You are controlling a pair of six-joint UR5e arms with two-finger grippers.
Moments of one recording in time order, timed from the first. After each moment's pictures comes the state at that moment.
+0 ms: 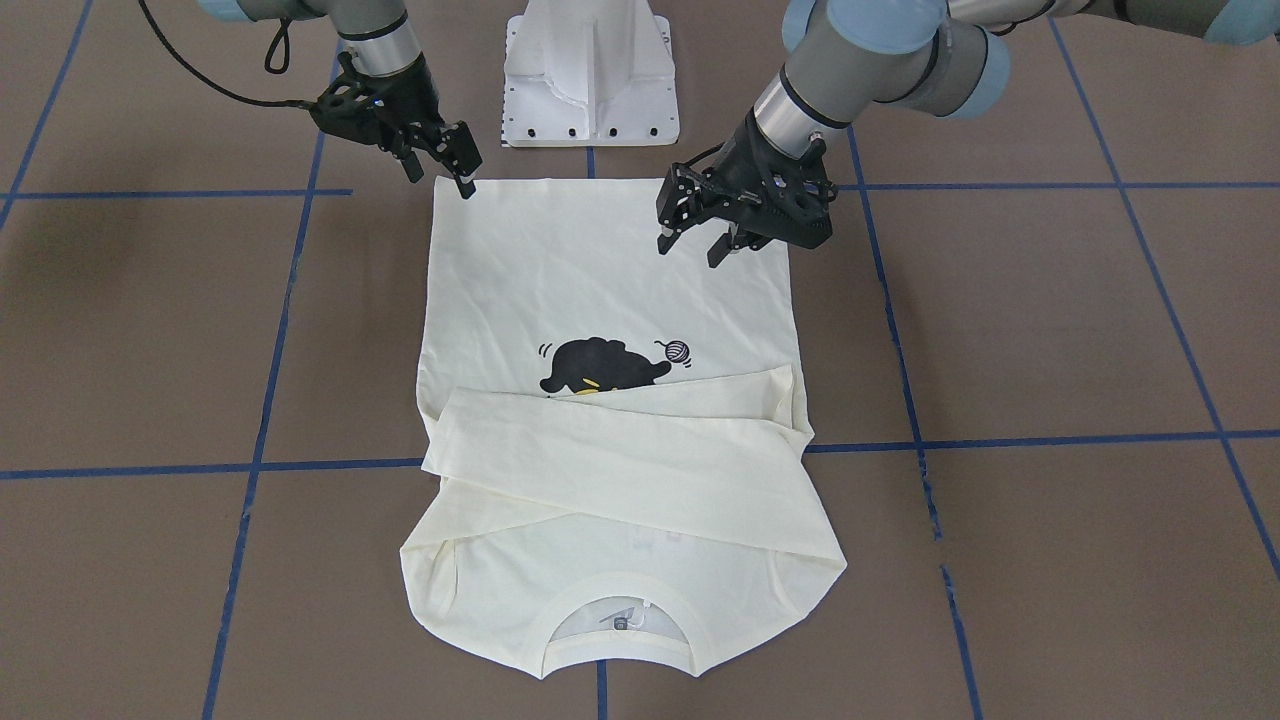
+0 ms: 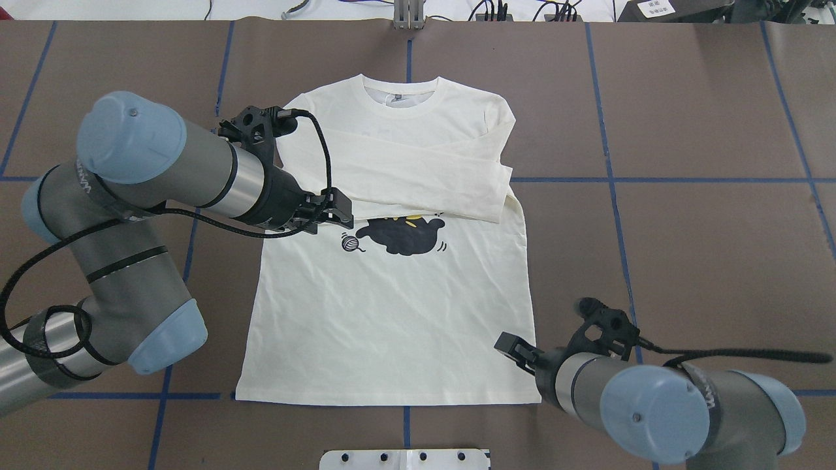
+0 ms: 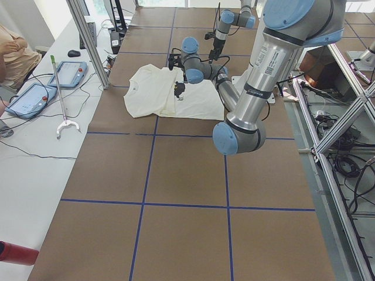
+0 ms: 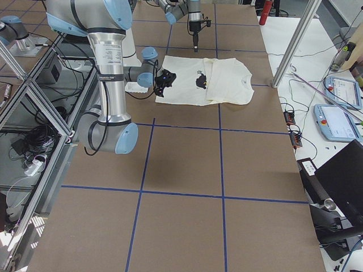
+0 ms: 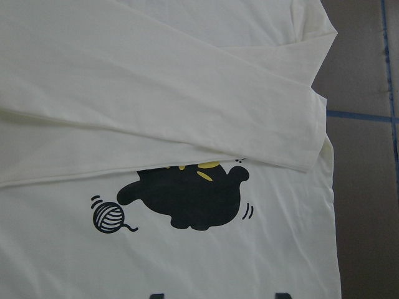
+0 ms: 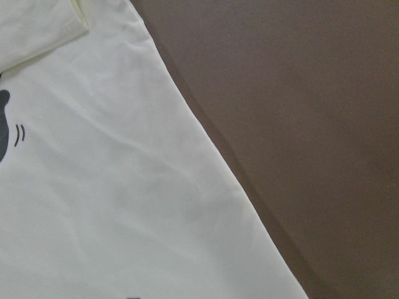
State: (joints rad) left arm -0.64 -2.05 -1.87 -1.98 -2.05 -1.31; right arm 0.12 -1.44 2.14 -1.36 1.42 2.08
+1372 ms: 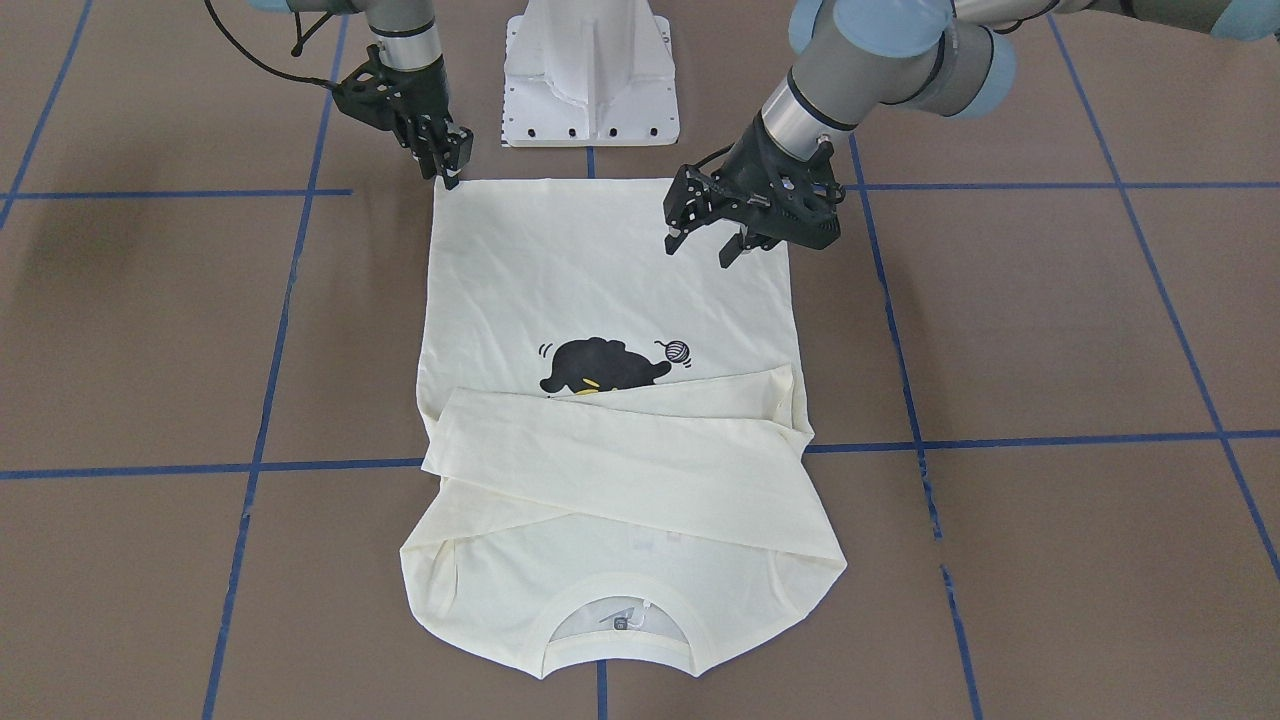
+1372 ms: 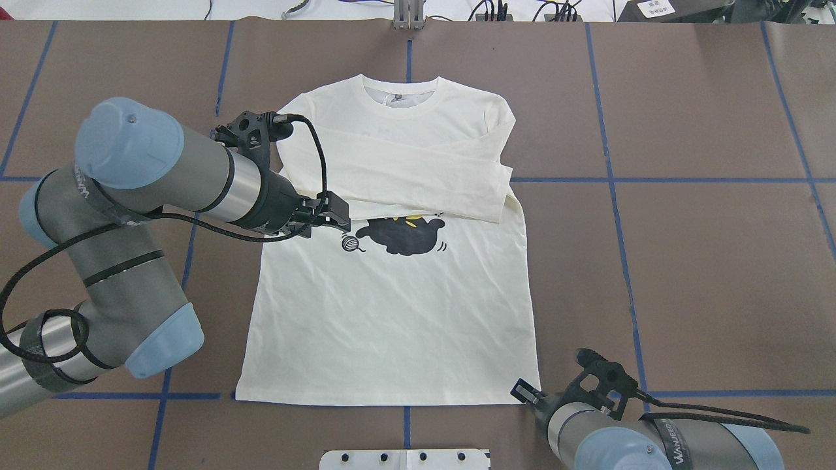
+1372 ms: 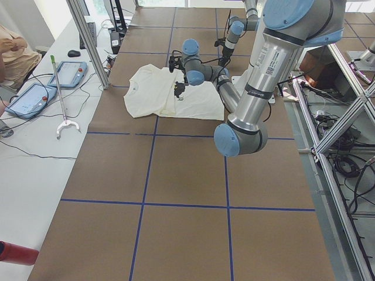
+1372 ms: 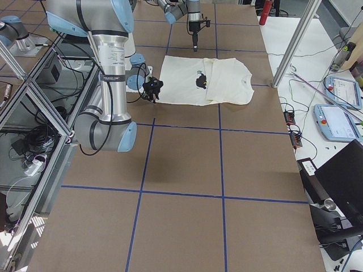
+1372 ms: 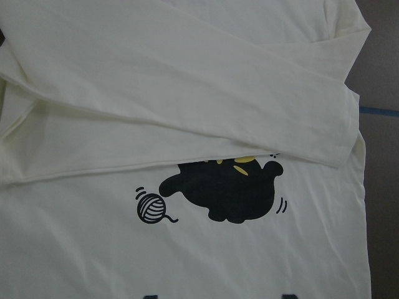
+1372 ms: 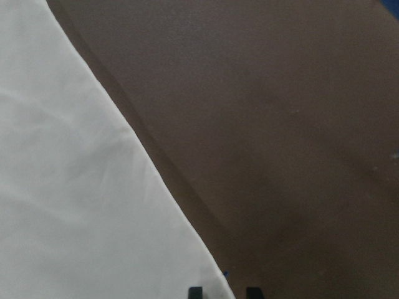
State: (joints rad) left arm -0.64 -2.04 -1.87 -1.98 -2.04 -1.32; right arm 0.01 -1.45 2.10 -1.44 1.35 2.20
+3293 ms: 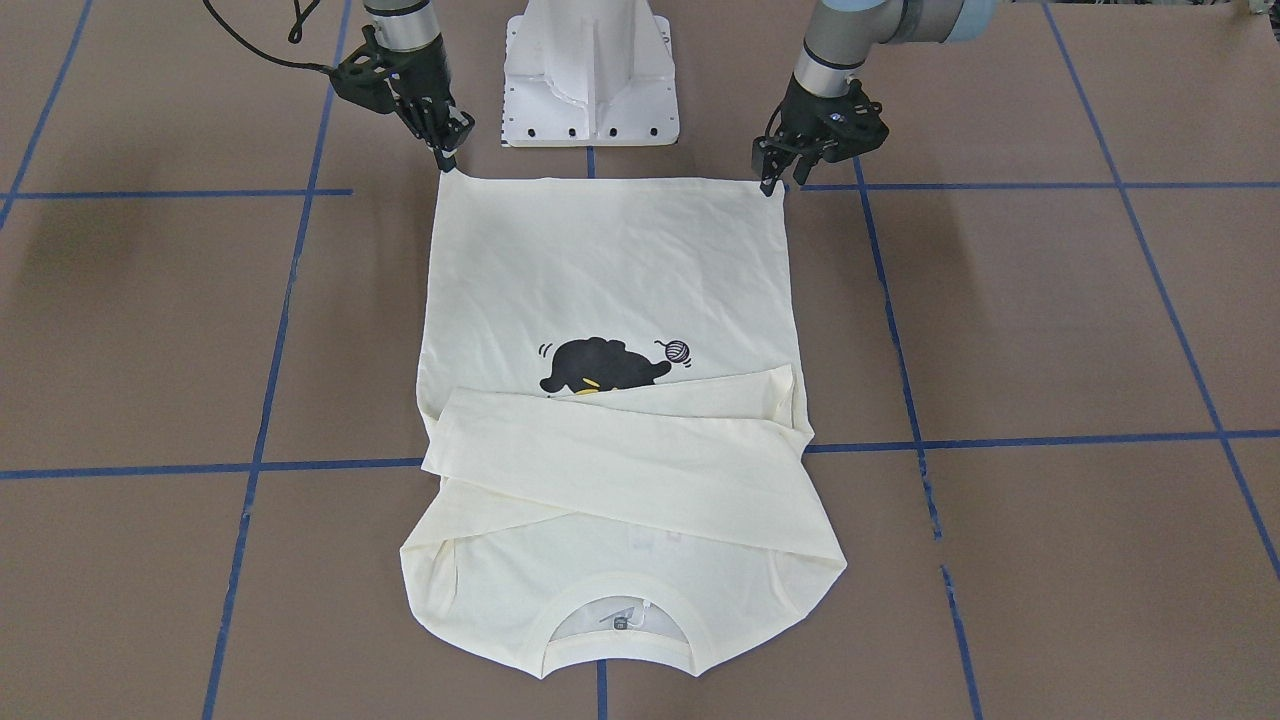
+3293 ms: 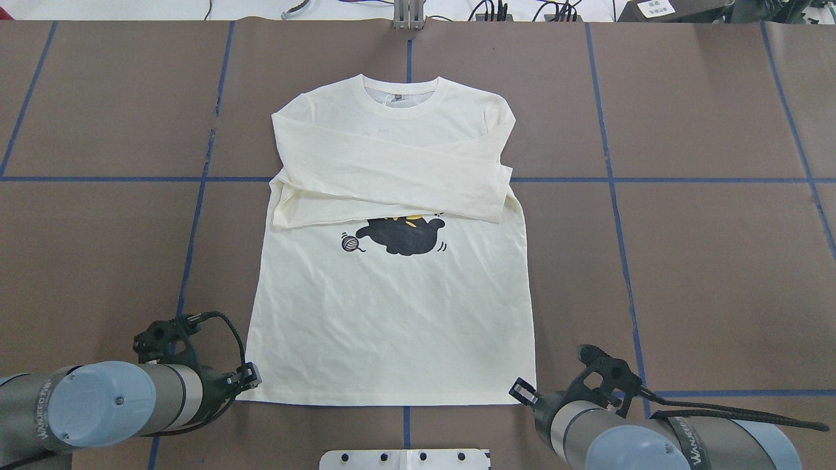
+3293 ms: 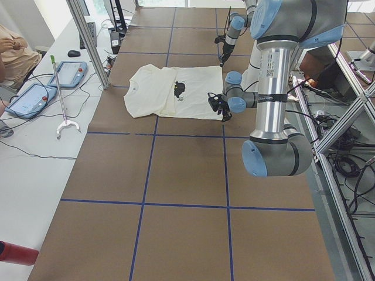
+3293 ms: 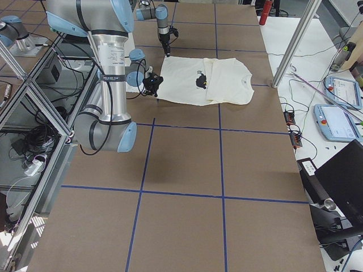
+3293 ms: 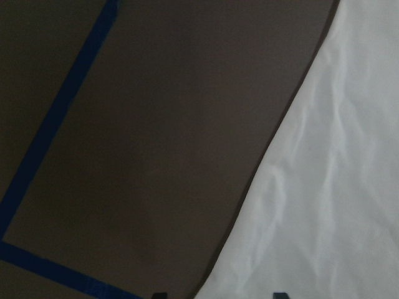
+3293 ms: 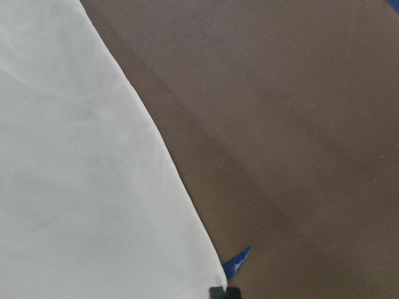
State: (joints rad) left arm -0.17 -1.60 -2.07 -1.91 -1.61 -1.88; right arm 0.02 -1.45 2.15 -1.44 1.36 2.19
